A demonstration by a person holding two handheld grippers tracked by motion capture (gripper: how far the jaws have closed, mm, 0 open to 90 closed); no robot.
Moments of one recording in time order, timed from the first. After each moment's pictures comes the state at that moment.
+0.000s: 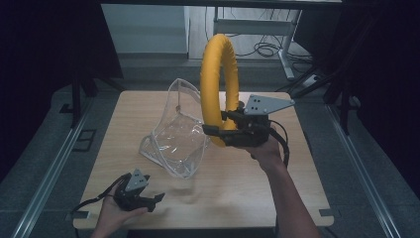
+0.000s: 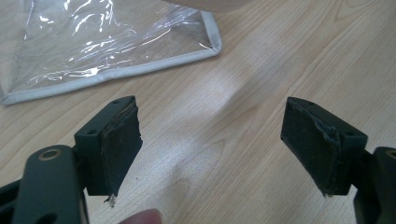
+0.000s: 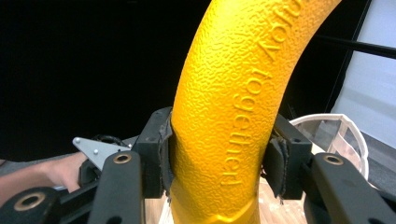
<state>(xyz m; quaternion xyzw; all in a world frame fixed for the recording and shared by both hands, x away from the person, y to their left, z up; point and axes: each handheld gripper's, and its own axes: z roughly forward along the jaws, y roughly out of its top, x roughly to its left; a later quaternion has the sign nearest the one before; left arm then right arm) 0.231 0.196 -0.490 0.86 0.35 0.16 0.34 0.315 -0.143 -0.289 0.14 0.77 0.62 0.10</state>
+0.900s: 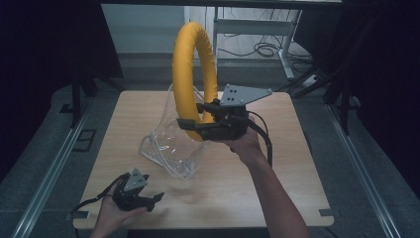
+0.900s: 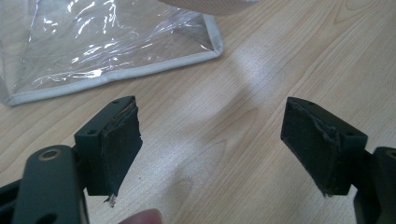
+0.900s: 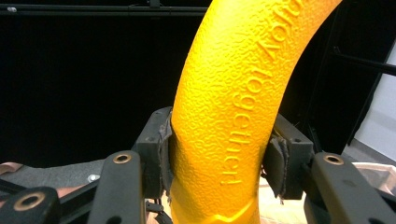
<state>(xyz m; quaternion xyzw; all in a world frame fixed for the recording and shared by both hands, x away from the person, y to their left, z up) 0.230 0.198 -0.489 0.85 0.35 0.16 0.35 0.316 -0.095 -0.266 0.10 0.76 0.64 0.08</state>
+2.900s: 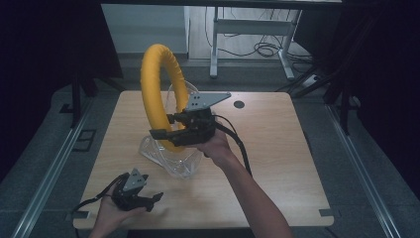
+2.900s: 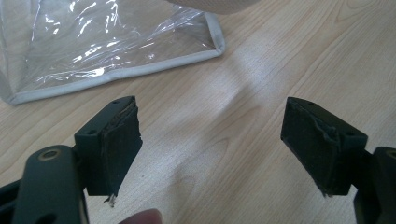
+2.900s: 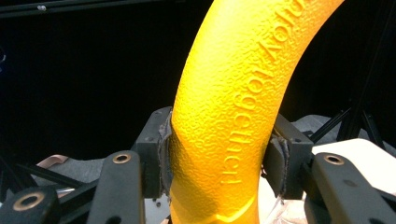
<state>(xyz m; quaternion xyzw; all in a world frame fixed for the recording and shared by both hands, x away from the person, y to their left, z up) 0.230 0.199 -0.488 0.85 0.35 0.16 0.35 0.333 -0.033 -0.303 0.09 0.77 0.63 0.00</state>
